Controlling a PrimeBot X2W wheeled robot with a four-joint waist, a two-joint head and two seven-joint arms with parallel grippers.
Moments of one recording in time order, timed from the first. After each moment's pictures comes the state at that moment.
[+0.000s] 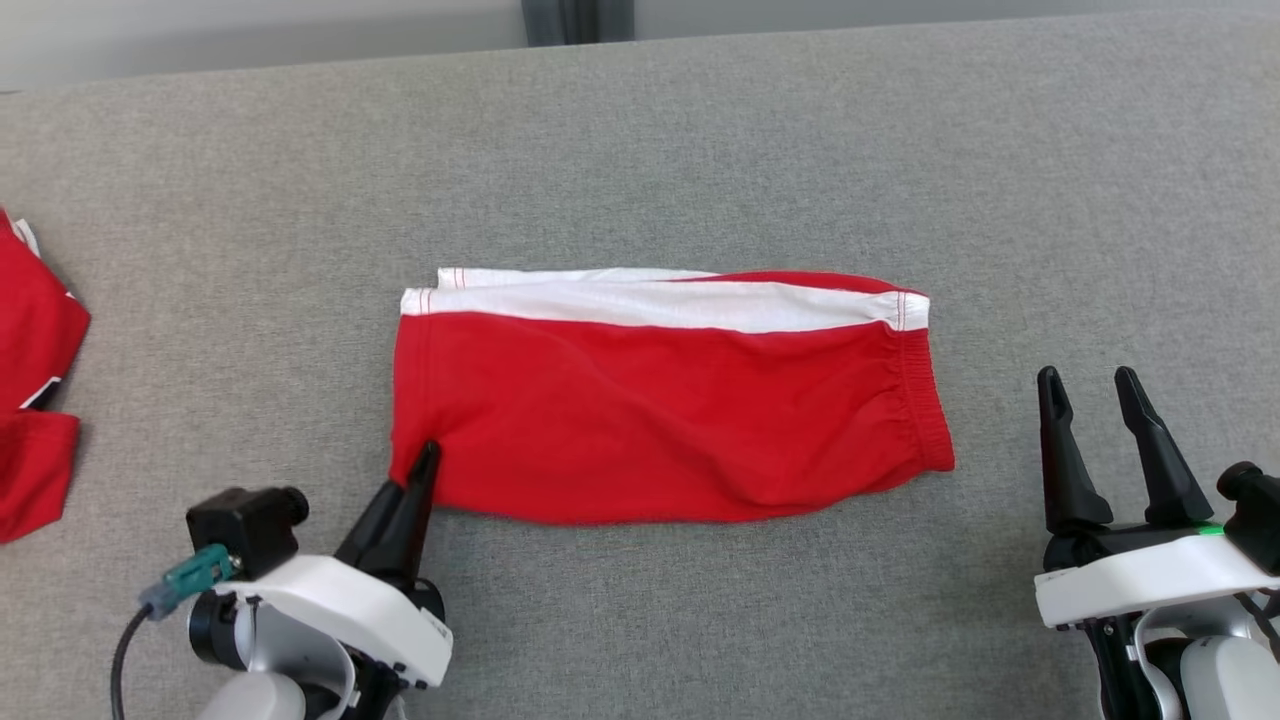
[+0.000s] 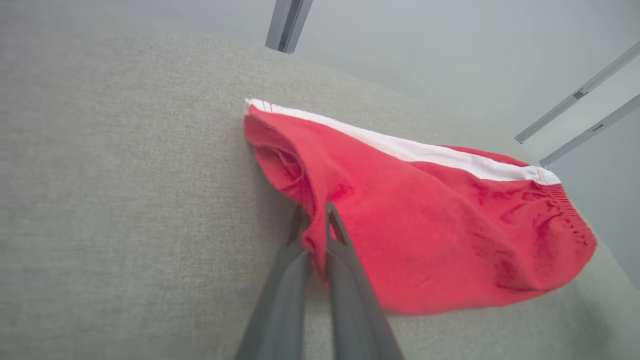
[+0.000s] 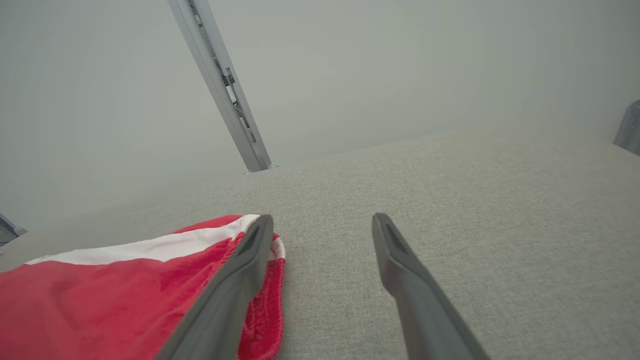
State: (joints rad) left arm -0.13 0.31 -0.40 0.01 -0.78 0.13 0.00; right arm -0.12 -0.05 -0.03 0.08 0.33 0.13 -0.15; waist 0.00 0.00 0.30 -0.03
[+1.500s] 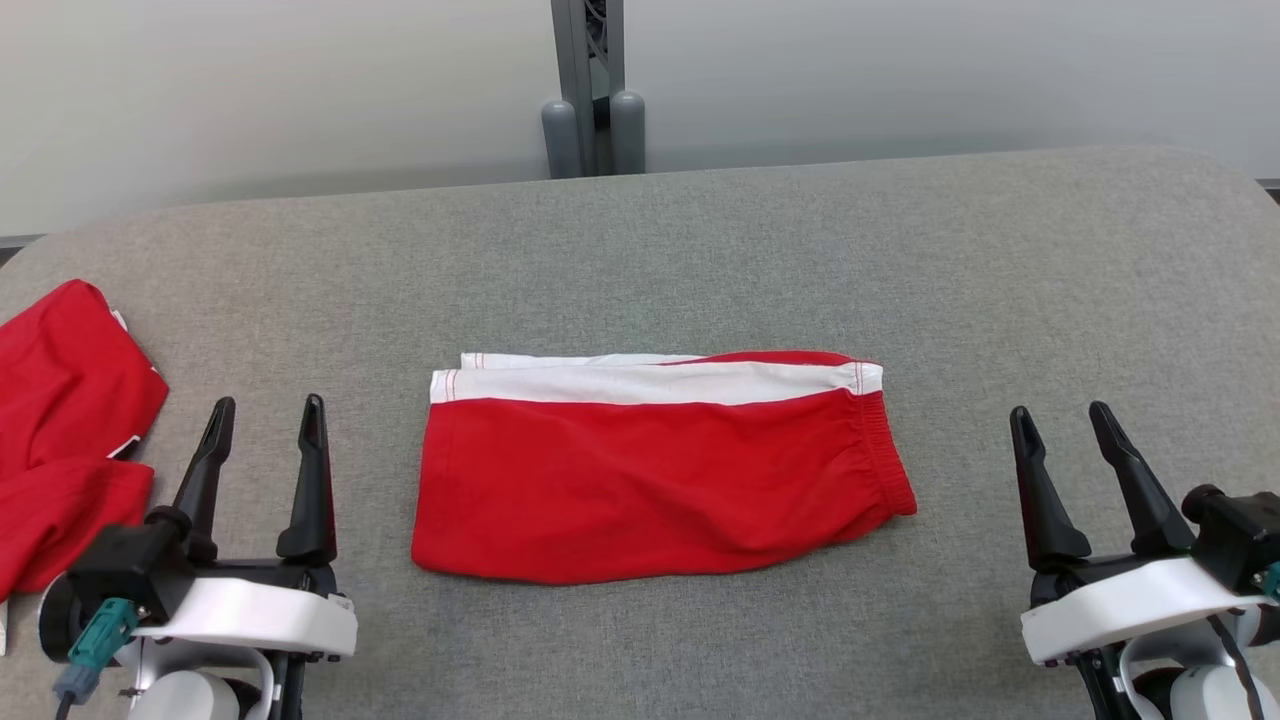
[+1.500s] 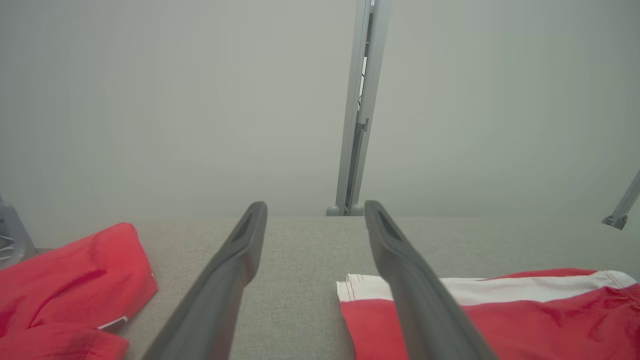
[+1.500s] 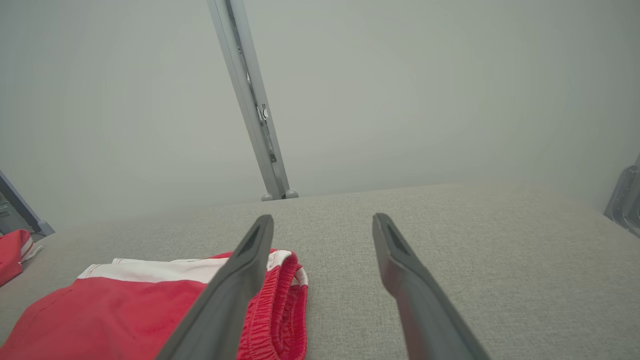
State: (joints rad) left arm -0.10 0.34 -0.25 0.06 -0.51 0.19 -0.26; right arm -0.08 -0.05 0.00 0.05 0.25 0.13 -0.09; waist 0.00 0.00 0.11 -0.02
